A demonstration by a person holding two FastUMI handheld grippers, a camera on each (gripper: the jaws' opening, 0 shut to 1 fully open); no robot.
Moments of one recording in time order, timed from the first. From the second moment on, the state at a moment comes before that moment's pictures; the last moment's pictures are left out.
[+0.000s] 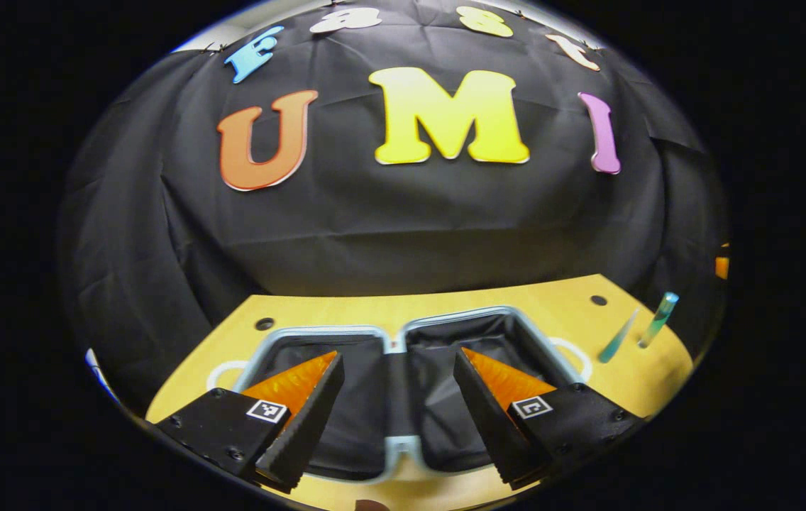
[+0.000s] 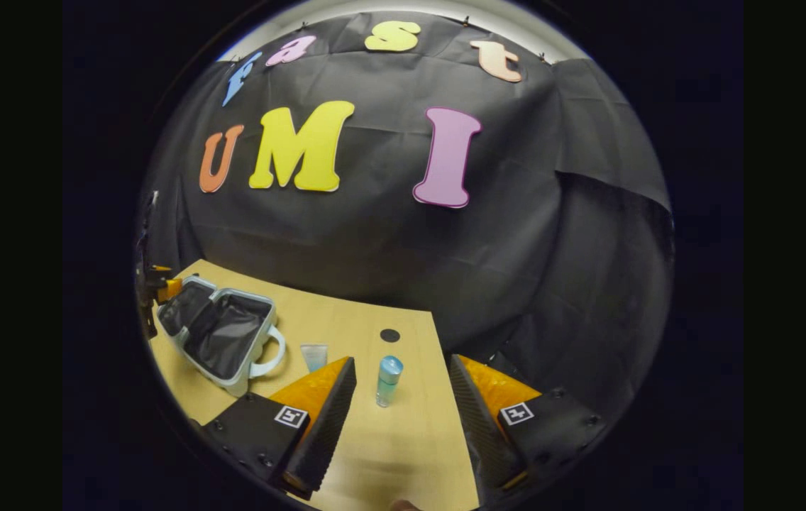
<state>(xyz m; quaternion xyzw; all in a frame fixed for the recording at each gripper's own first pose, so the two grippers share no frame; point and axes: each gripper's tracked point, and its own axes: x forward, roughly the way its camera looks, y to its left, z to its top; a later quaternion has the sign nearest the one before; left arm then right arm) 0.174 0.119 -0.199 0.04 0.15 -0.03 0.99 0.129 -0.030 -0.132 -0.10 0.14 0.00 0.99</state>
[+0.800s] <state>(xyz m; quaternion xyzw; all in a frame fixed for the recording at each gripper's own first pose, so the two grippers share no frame) 0.199 -0.171 -0.286 0.03 0.20 -0.20 0.96 0.178 -0.085 -0.228 -0.11 0.21 0.04 0.97</state>
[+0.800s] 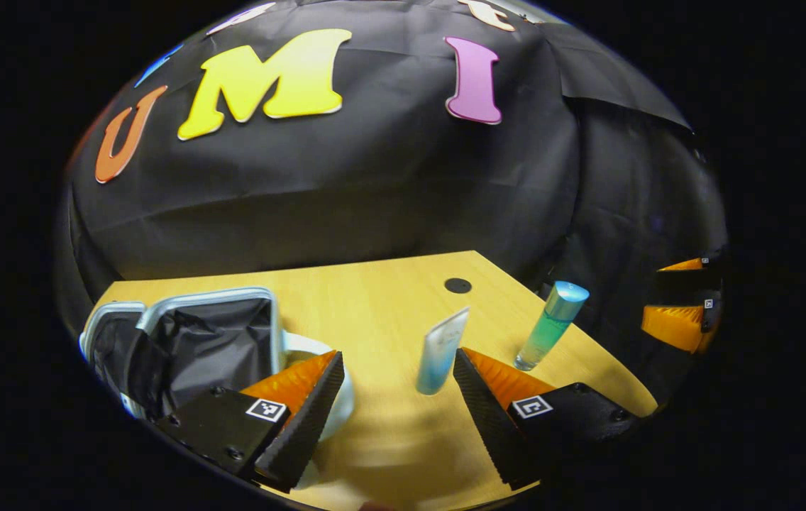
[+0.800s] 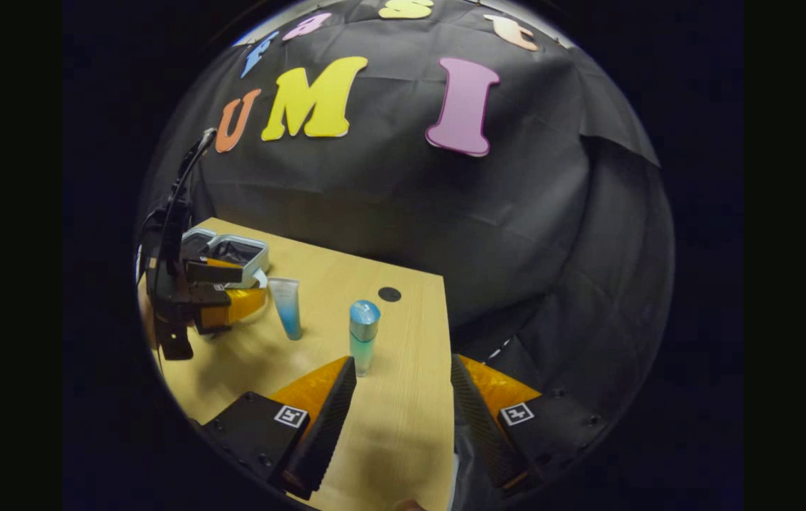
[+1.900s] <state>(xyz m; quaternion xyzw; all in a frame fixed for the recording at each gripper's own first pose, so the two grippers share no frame) 0.248 -0.215 -0.345 0.02 0.21 -0.21 0.95 0.270 -0.043 -0.323 -0.03 0.26 0.07 0.96</state>
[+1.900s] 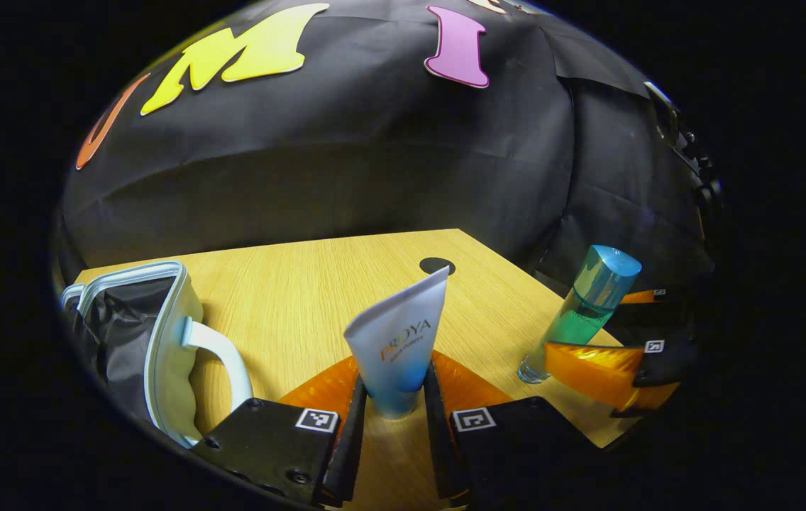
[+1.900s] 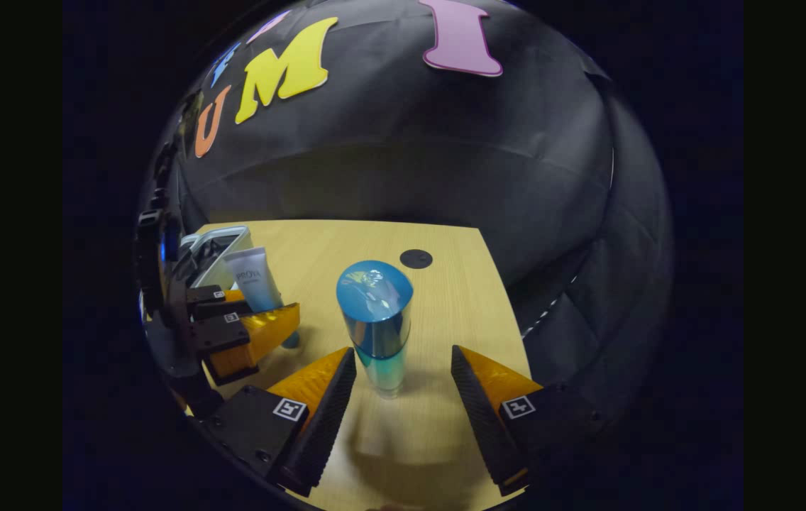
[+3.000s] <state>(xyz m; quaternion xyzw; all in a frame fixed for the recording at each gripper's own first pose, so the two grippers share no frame) 0.169 -0.081 -0.215 0.01 0.16 -0.22 0.96 0.196 0.058 -0.222 -0.06 0.22 0.07 0.97</state>
